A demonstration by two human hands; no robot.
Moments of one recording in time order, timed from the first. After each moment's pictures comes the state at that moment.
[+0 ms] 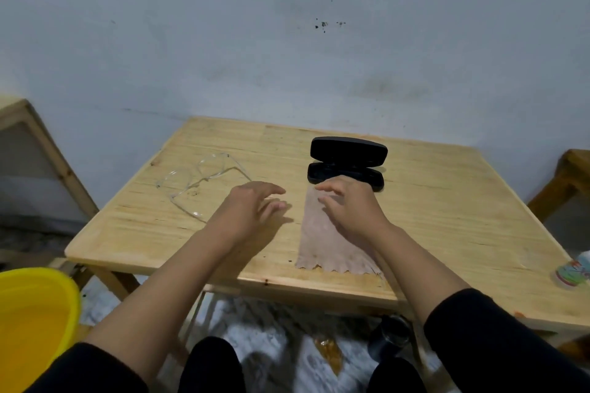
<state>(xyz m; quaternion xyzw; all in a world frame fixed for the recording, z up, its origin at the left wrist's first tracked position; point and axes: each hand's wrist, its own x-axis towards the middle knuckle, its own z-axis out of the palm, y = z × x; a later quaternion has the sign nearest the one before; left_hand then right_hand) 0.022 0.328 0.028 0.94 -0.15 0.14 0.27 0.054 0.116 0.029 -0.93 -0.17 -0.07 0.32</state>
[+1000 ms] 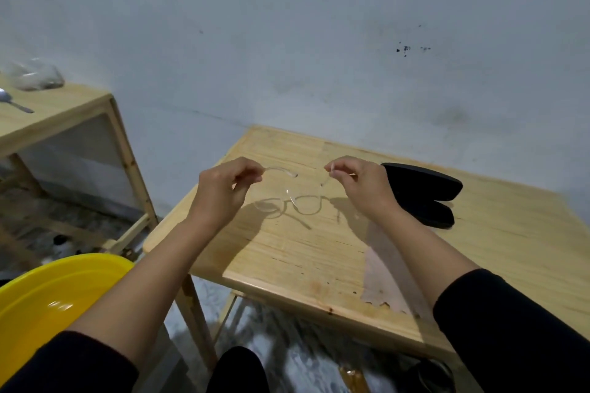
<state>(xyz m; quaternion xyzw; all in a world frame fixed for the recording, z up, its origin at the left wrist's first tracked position) 0.021 0.450 0.050 0.87 -0.08 0.35 0.35 0.097 0.217 0.072 -0.86 -0.22 -0.08 0.45</state>
